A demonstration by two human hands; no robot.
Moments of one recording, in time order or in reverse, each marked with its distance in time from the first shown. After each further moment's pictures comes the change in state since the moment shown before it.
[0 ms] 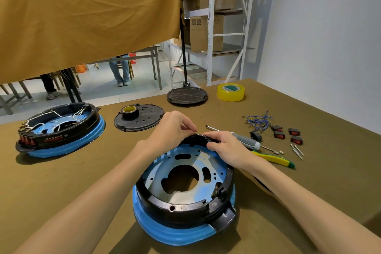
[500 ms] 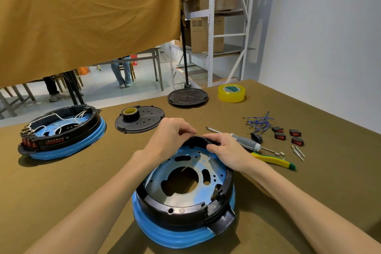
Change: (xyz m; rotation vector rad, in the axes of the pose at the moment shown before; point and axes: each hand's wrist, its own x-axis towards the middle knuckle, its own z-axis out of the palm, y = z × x) left_hand -0.014 -0.004 0.004 0.025 0.103 0.118; right_hand -0.001 -0.001 0.001 -0.024 0.019 -0.018
